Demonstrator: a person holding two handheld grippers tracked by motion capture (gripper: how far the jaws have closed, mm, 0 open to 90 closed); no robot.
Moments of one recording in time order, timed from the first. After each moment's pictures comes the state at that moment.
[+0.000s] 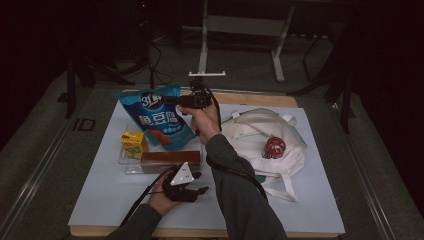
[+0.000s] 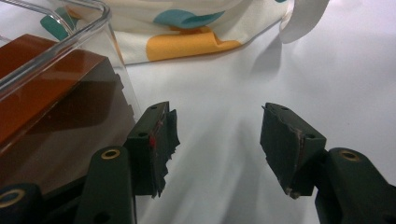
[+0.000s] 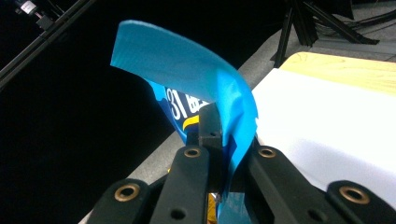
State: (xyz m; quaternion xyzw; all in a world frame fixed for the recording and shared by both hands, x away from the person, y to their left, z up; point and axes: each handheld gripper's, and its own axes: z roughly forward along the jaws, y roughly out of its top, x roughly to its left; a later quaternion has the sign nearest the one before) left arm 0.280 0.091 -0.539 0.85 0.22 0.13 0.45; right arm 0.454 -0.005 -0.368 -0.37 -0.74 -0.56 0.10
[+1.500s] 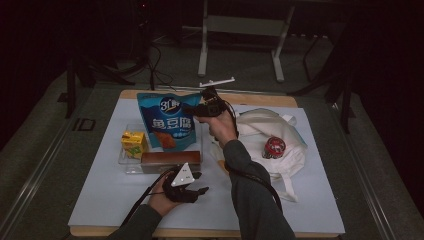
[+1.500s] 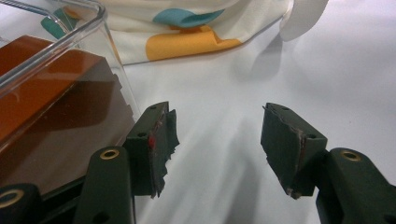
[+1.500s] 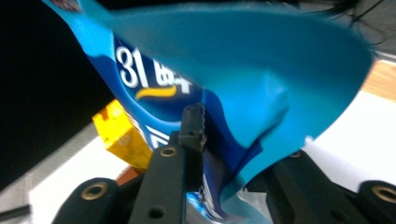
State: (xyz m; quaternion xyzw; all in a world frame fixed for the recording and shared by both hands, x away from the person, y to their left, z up) left arm 0.278 0.090 -0.539 0.86 0.22 0.13 0.45; right arm 0.455 -0.043 -0.389 -0.36 -0.80 -0.48 0.01
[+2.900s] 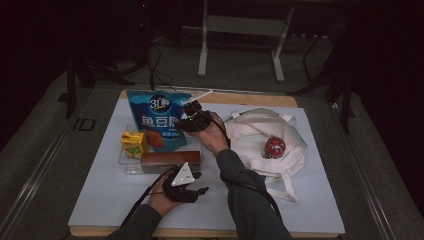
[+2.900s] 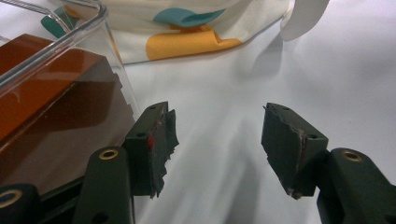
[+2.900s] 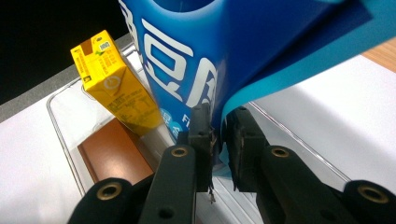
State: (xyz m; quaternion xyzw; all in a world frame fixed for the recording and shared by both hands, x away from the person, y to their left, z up) left arm 0.279 0.090 -0.539 0.86 0.22 0.13 0.45; right arm 0.433 -0.008 -0.418 -0.30 -0.86 -0.41 -0.03
